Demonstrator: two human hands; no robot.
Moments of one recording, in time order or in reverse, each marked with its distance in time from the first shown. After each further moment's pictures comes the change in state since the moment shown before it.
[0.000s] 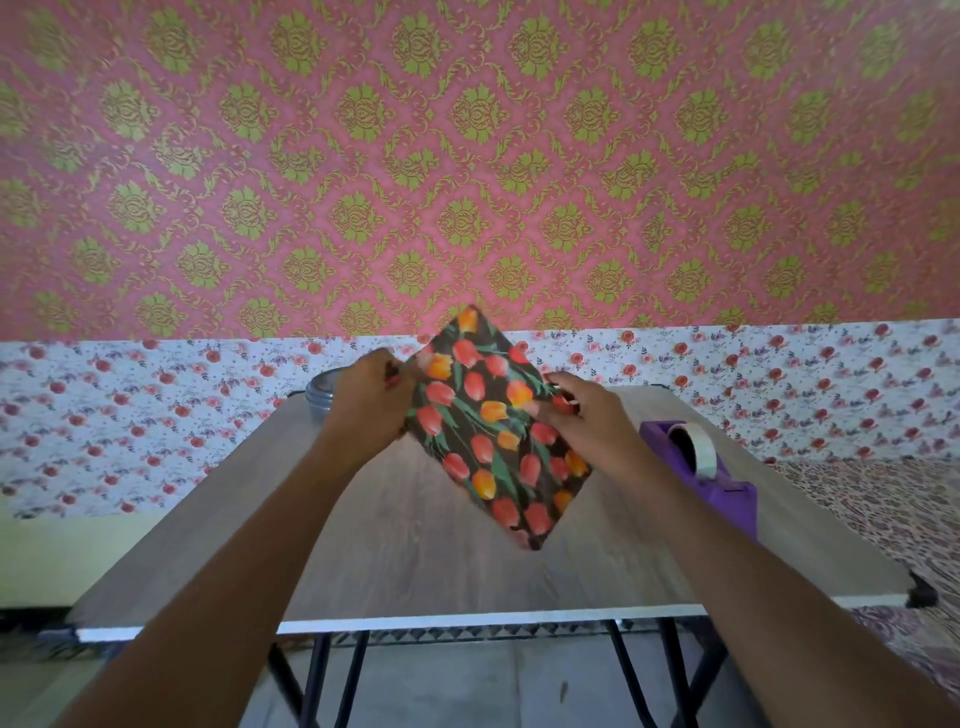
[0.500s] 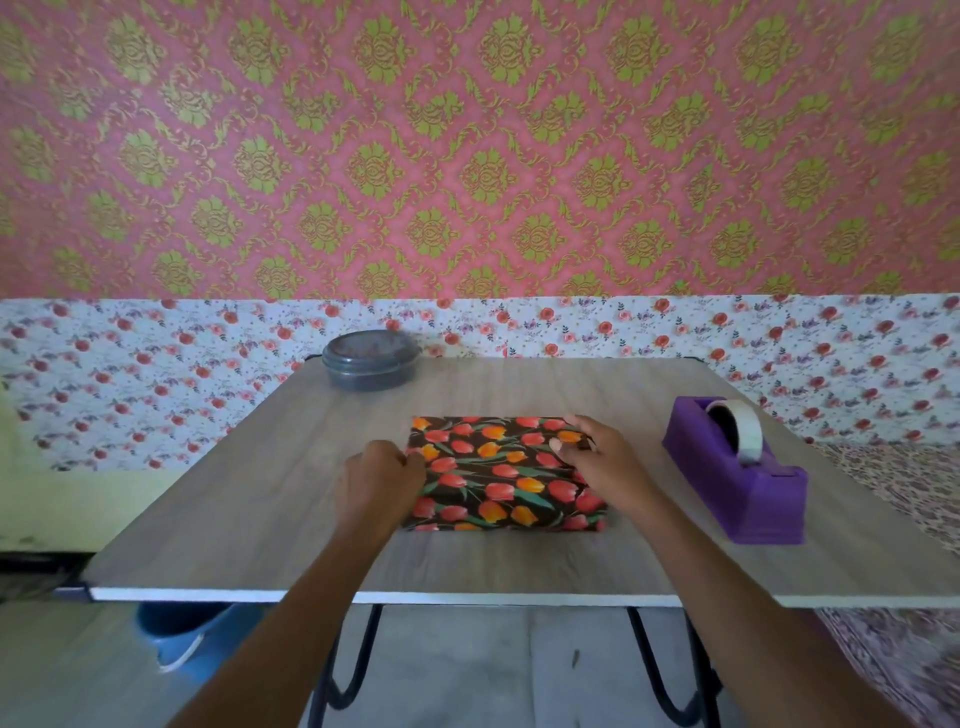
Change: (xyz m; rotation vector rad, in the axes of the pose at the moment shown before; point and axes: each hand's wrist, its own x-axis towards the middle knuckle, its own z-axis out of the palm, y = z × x) left_hand -0.058 -0.086 0.055 0.264 -0.078 -0.449; right_hand -0.014 0.060 0.059 0.127 -0.103 0.296
